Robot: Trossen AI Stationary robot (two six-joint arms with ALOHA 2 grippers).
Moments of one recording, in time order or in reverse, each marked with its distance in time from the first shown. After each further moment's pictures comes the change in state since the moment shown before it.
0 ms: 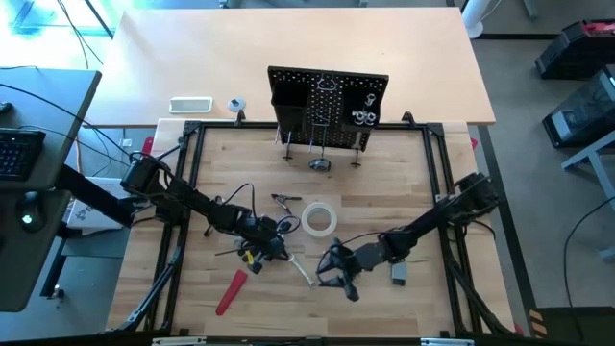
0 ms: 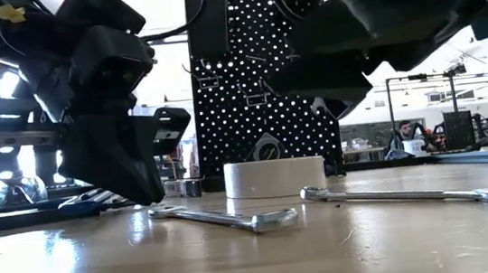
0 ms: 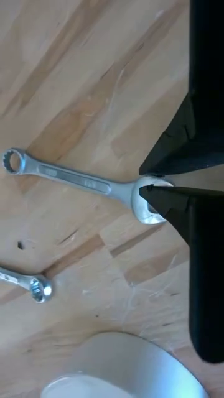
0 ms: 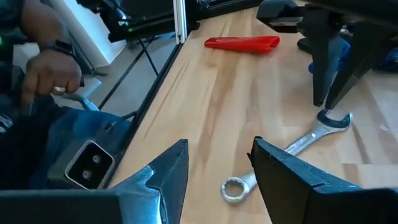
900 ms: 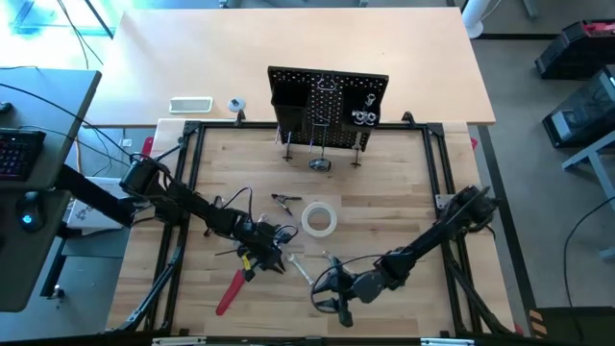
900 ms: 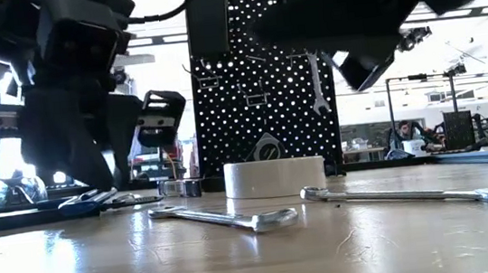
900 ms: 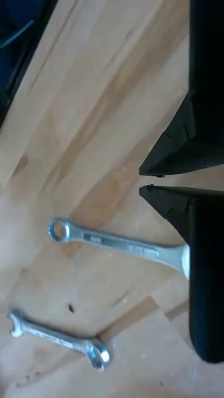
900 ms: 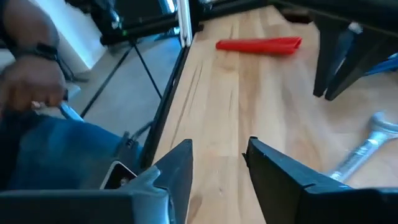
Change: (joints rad) left arm -0.051 0.000 0.000 0.059 0.139 0.044; right arm 0.156 0.108 0.217 -0.148 0.238 0.074
